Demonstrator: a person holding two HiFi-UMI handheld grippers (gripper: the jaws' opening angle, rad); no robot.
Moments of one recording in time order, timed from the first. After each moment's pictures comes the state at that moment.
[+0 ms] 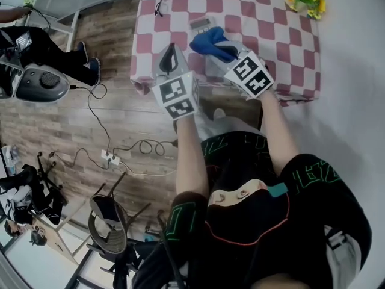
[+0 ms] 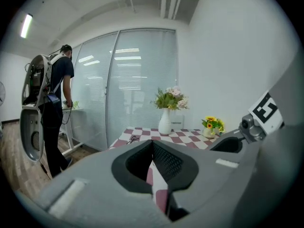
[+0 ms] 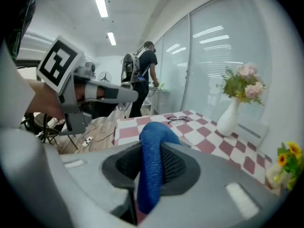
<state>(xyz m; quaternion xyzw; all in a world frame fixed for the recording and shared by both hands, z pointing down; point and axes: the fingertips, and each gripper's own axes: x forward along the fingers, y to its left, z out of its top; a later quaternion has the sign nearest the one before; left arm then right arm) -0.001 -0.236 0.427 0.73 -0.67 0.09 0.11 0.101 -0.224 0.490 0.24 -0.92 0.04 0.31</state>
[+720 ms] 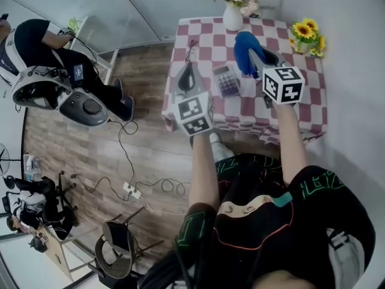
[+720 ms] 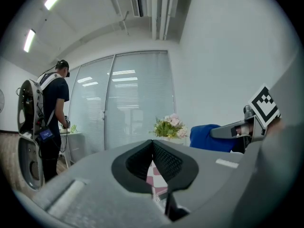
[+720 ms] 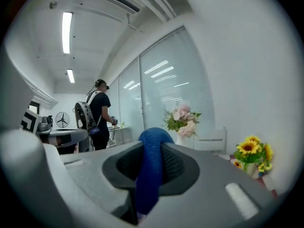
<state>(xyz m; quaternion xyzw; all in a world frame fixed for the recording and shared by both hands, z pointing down) 0.002 -0.257 0.311 0.73 -0.68 0.03 0.01 0.195 -0.317 0.331 0.48 -0.87 0.09 0.07</state>
